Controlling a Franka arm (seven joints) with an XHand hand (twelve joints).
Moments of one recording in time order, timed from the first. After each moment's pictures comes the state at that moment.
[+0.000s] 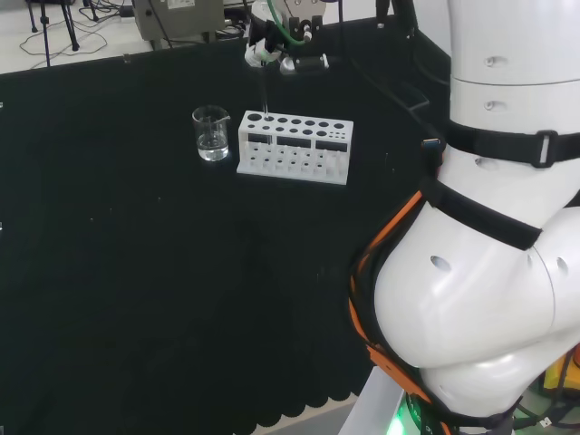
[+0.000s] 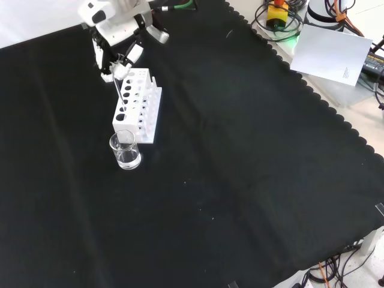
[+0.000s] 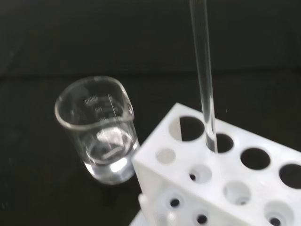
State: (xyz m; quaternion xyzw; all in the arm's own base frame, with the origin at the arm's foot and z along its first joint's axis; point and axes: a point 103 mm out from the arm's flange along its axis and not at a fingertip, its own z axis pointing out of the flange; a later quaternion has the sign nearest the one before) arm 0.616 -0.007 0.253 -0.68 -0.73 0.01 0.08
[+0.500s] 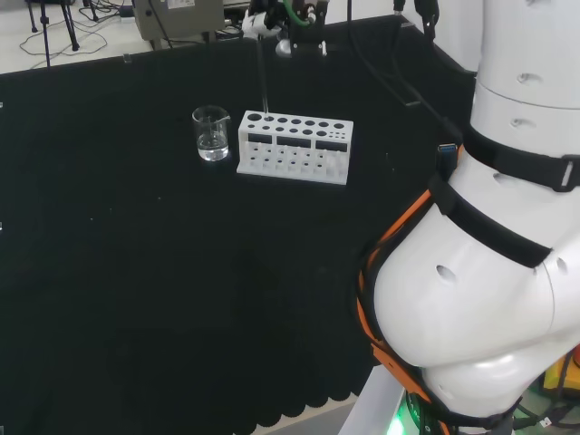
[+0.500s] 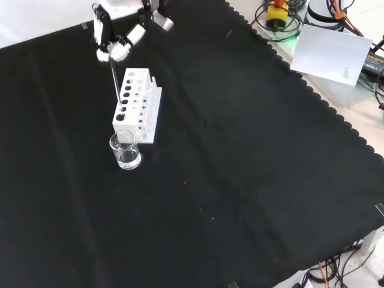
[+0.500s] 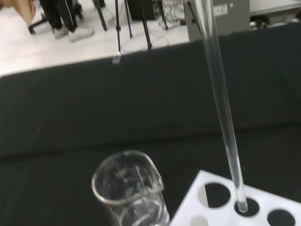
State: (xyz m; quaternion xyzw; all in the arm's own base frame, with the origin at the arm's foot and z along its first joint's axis) arm 0.605 0.000 0.303 -0.70 -0.71 -0.08 0.05
